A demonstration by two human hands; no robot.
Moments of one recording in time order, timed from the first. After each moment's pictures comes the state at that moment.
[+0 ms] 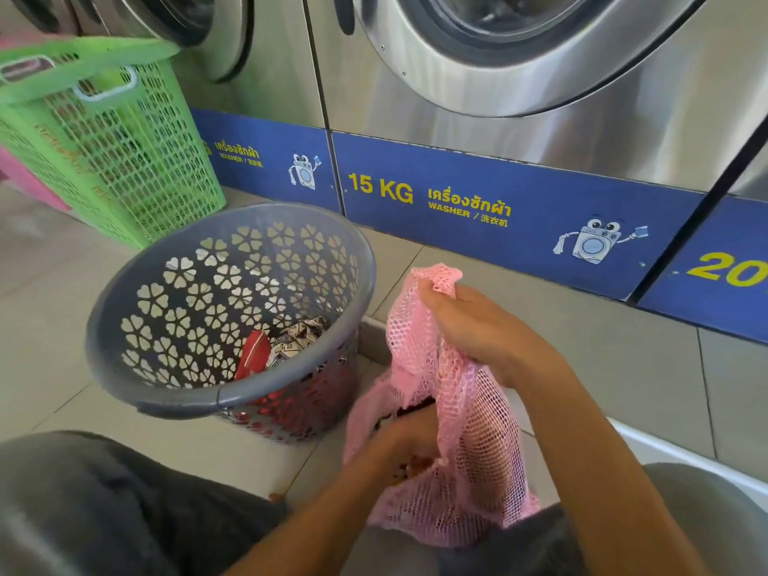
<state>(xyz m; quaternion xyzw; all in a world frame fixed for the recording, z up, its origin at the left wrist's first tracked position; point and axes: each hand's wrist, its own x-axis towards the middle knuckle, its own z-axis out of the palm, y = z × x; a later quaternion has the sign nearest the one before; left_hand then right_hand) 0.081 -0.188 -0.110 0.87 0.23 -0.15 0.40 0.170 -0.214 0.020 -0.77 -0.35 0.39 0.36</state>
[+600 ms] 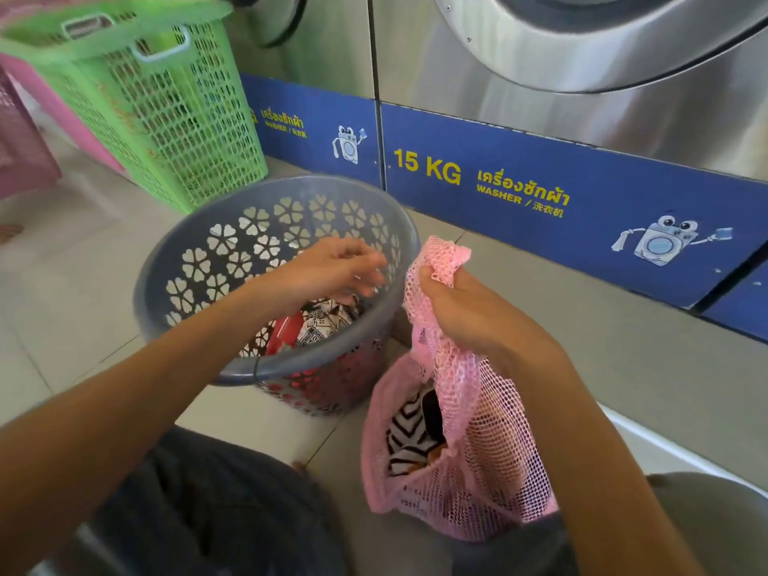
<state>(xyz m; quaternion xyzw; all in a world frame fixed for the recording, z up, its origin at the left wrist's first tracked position) 0.005 -0.019 -0.016 0.75 0.39 0.10 0.52 0.143 -0.177 0.008 -0.76 -0.39 0.40 0.33</state>
